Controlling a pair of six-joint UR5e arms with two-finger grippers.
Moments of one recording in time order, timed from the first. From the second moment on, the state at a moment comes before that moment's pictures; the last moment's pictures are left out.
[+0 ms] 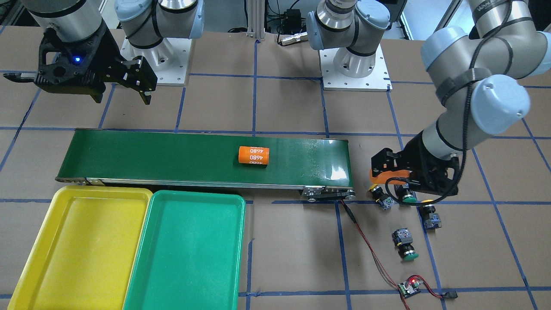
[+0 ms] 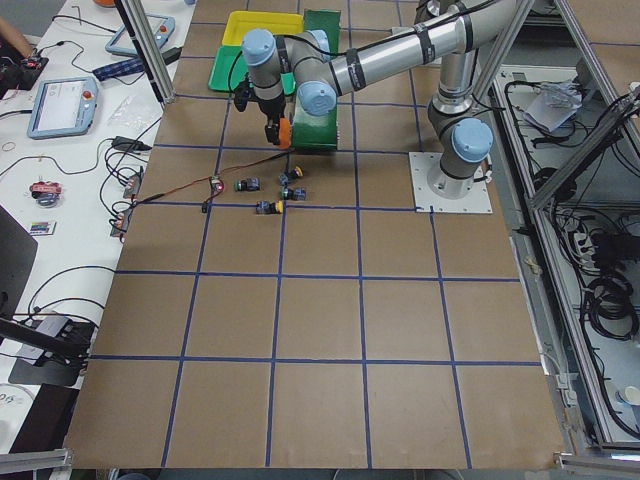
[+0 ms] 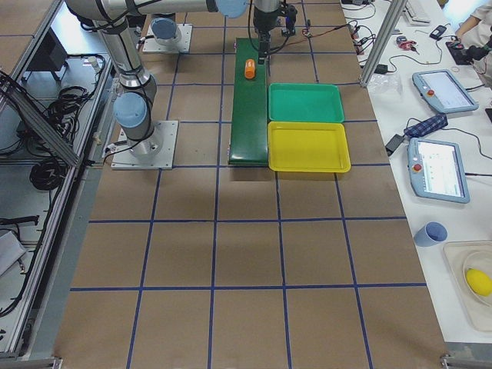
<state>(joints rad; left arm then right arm) -1.41 -1.79 -1.70 -1.34 1.48 0.28 1.56 -1.57 1.51 -1.46 -1.56 0.01</state>
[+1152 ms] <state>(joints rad) -1.57 -1.76 -1.93 -1.12 1.49 0.15 1.56 -1.57 1.51 -1.46 -1.56 0.01</state>
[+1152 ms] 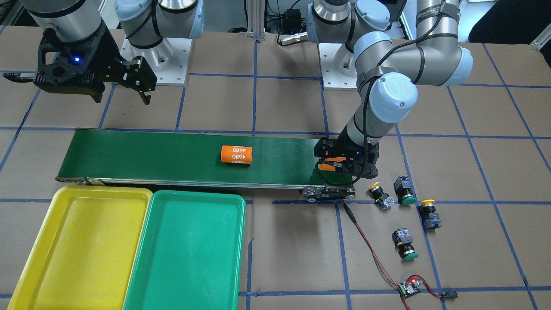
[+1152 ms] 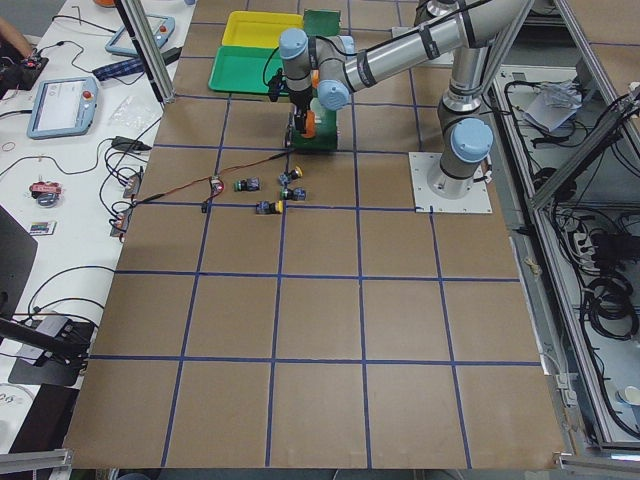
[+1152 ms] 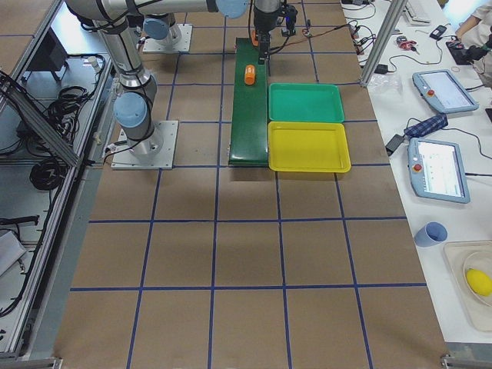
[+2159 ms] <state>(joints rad) -1.57 -1.67 -1.90 -1.20 1.49 0.14 1.56 -1.57 1.51 -1.46 -1.56 0.01</state>
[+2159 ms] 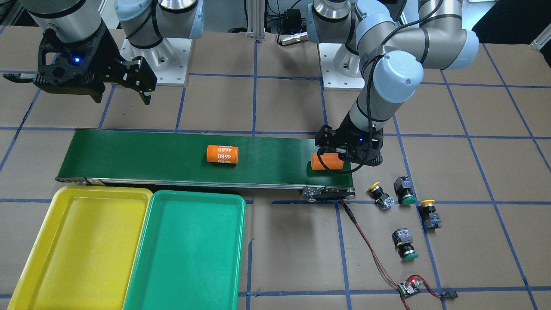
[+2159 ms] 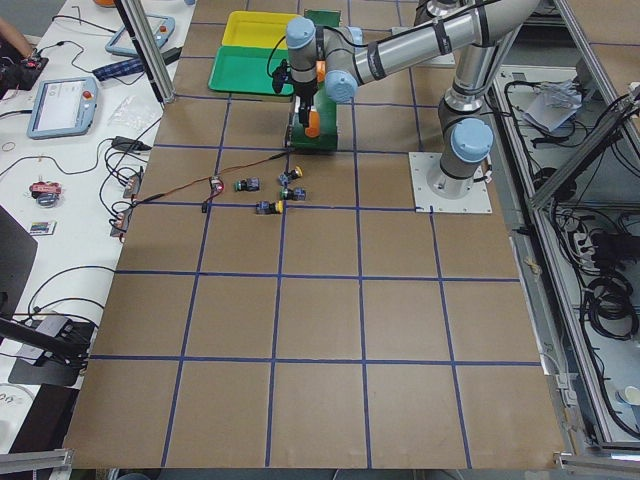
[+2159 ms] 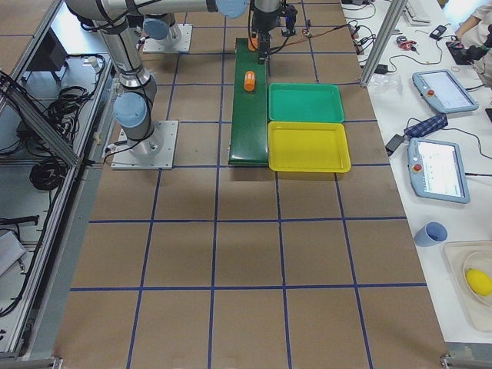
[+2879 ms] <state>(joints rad) -1.30 -1.75 -1.70 -1.25 1.60 0.26 1.56 -1.57 1.51 -1.46 -1.56 0.01</state>
